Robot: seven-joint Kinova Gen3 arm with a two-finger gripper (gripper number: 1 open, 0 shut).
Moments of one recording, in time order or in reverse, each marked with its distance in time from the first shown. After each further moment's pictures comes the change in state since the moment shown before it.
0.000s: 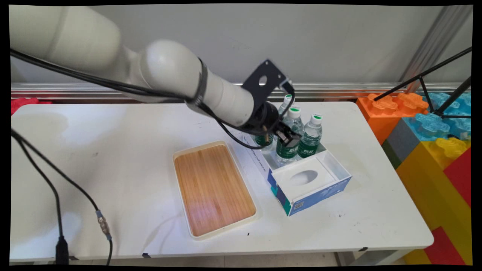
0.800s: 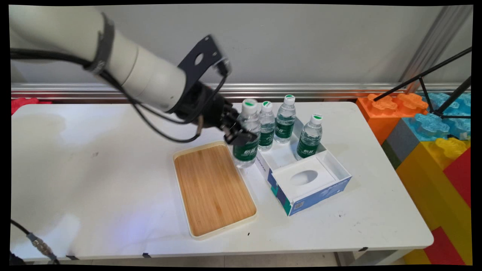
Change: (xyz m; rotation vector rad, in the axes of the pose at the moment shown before) arm -0.032 -0.025 -0.122 -0.070 -0.075 0.073
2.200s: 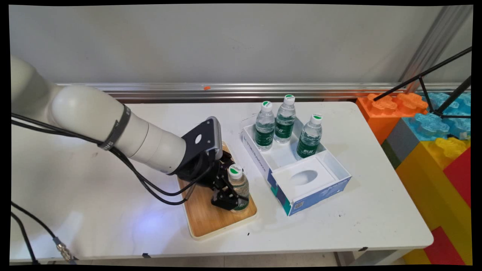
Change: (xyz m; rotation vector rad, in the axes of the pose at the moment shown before) arm -0.101 0.024 0.077 -0.170 -0.015 0.166
